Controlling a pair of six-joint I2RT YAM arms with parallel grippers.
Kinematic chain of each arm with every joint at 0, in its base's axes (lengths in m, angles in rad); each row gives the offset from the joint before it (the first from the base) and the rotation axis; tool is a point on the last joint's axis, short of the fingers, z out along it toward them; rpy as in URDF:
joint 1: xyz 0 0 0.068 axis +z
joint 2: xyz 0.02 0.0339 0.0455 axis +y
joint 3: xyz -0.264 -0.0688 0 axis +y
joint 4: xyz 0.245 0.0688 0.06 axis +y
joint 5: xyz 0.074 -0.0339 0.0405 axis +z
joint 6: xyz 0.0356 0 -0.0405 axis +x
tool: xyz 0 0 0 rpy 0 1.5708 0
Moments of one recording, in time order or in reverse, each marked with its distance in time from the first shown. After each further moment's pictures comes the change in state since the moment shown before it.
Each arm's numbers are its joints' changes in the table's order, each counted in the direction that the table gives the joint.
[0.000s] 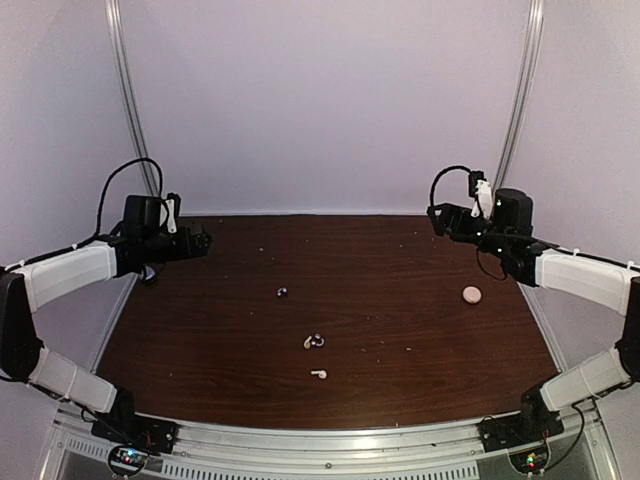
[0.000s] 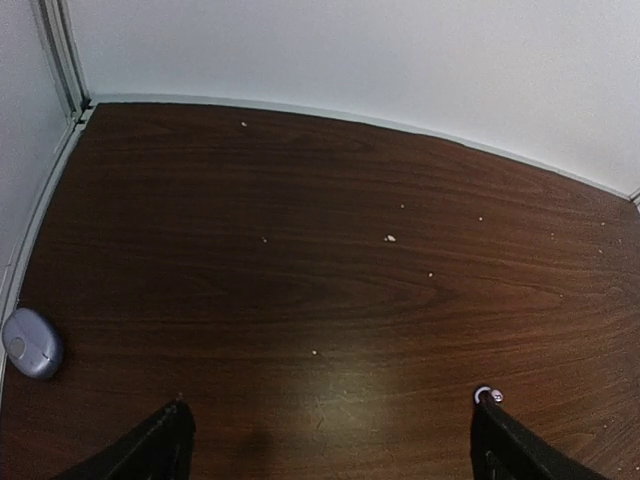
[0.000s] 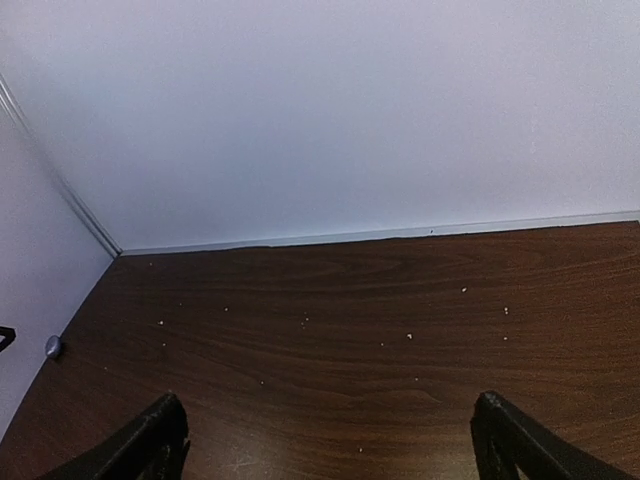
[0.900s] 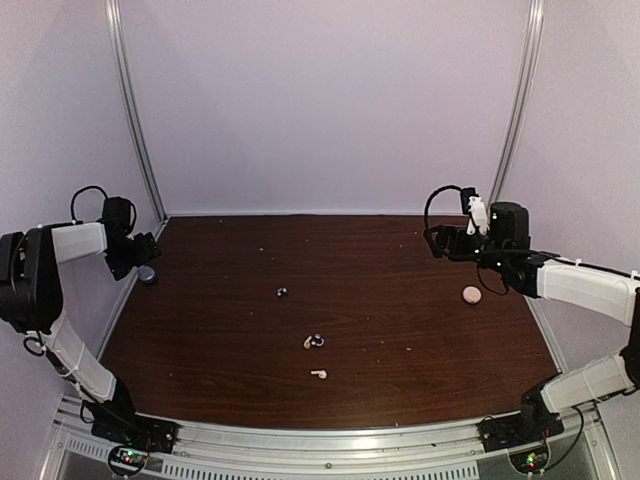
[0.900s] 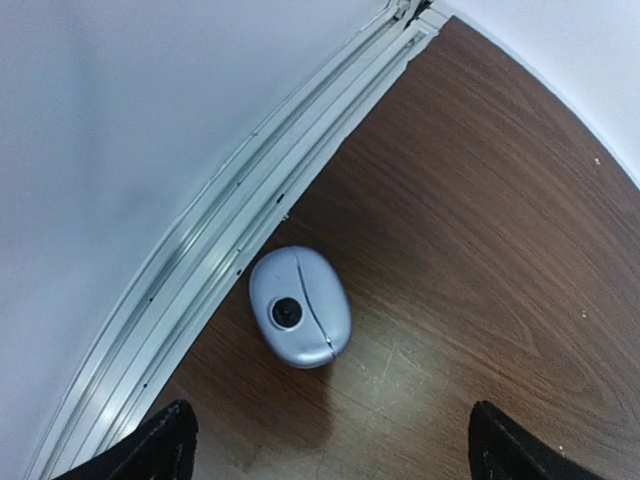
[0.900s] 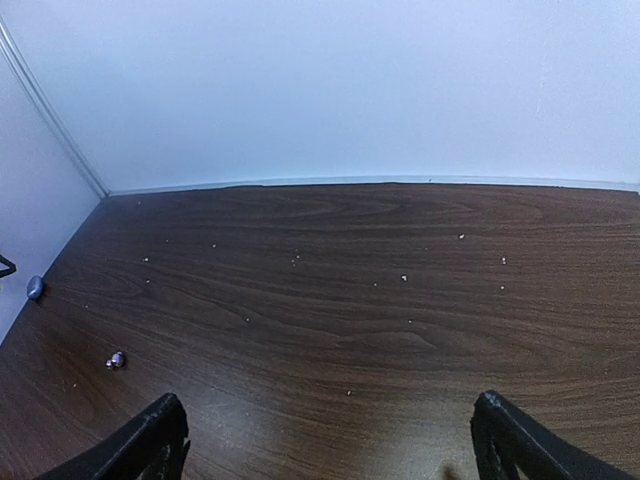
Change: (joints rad) left arm 0.363 0.269 -0.169 0.224 0.170 -0.170; right arm 0.050 -0.051 0.076 0.100 -0.013 -0.085
